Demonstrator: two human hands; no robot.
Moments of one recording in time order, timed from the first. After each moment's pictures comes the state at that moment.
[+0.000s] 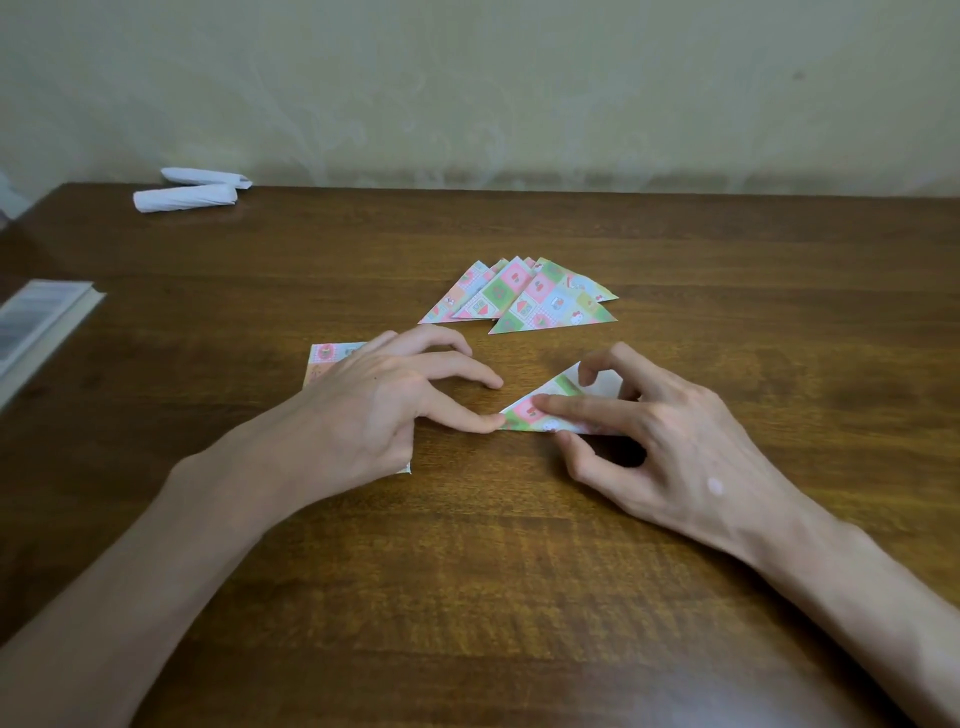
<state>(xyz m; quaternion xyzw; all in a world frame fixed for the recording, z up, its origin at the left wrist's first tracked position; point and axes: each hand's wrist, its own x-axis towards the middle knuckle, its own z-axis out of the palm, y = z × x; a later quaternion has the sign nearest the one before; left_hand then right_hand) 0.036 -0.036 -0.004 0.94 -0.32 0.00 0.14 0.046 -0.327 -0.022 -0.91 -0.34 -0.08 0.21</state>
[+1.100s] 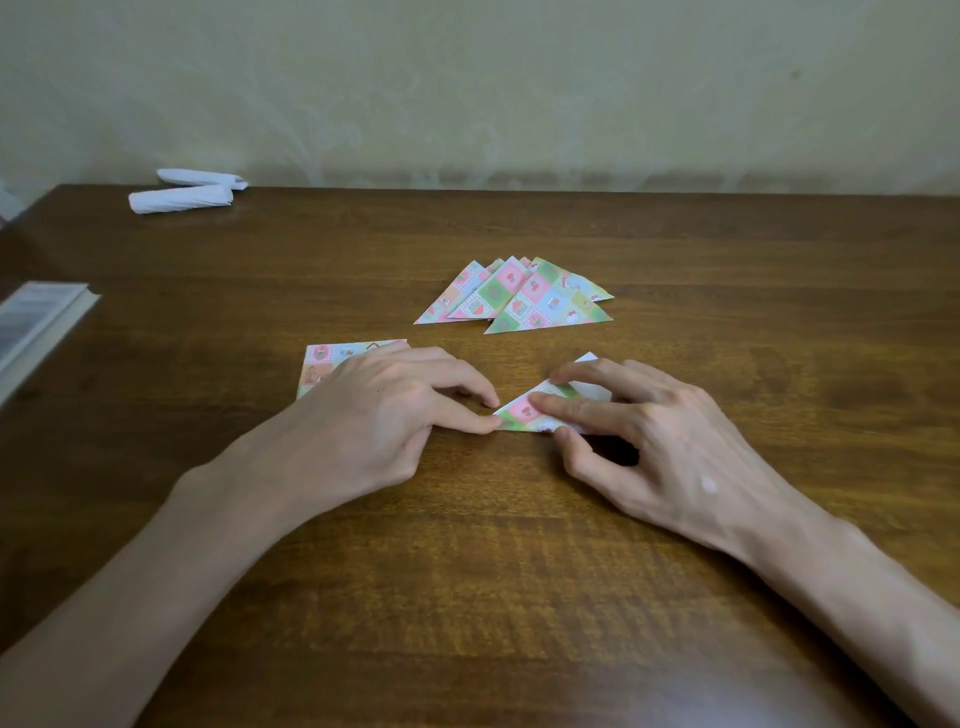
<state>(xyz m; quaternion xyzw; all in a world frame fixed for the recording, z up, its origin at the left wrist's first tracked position) 0.032 -0.041 -0.012 0.93 -0.35 0.05 0.13 0.051 -0.328 -0.029 -0.91 -0.36 -0.09 0.21</state>
